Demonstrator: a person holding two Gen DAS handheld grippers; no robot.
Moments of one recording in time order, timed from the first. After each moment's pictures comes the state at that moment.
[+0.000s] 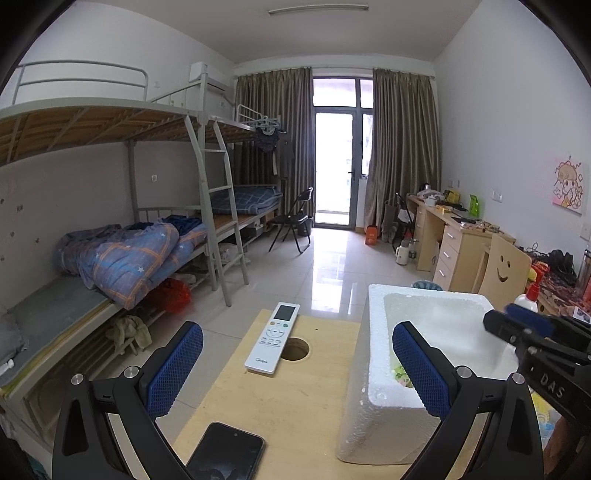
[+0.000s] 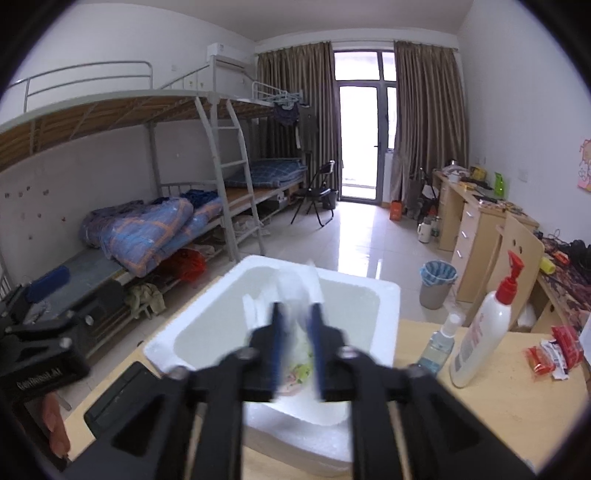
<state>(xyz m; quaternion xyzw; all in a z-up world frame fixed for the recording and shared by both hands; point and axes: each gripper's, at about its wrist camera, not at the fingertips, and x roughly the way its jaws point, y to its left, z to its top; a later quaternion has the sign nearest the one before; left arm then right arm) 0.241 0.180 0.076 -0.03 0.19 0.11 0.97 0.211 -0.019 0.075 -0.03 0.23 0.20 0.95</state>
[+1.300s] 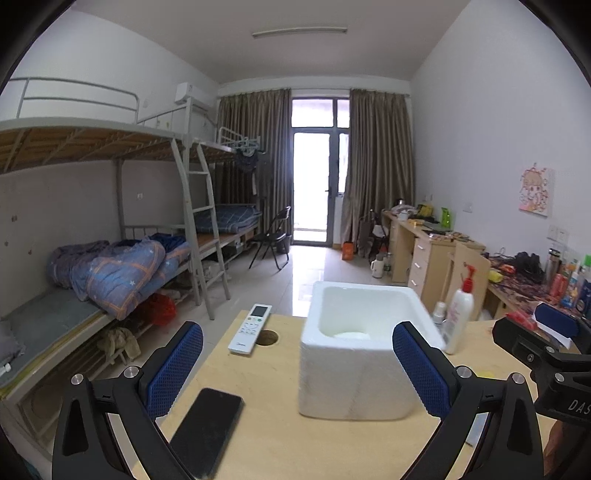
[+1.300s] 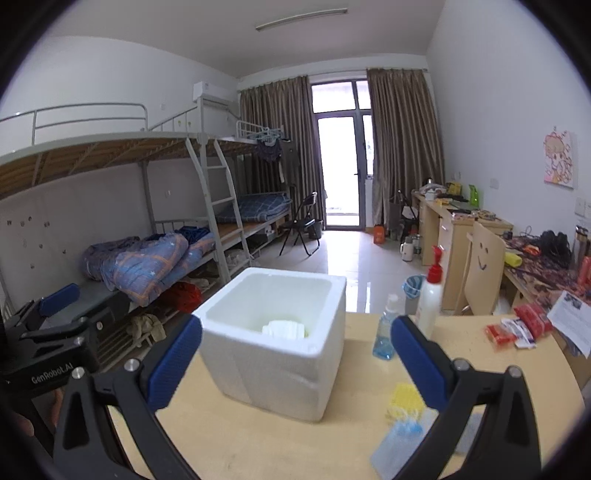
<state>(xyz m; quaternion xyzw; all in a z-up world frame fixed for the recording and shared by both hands) 0.118 0.119 0.097 -0.02 0.15 0.07 0.99 0.108 -0.081 0.105 0.01 0.17 0.17 0.97</state>
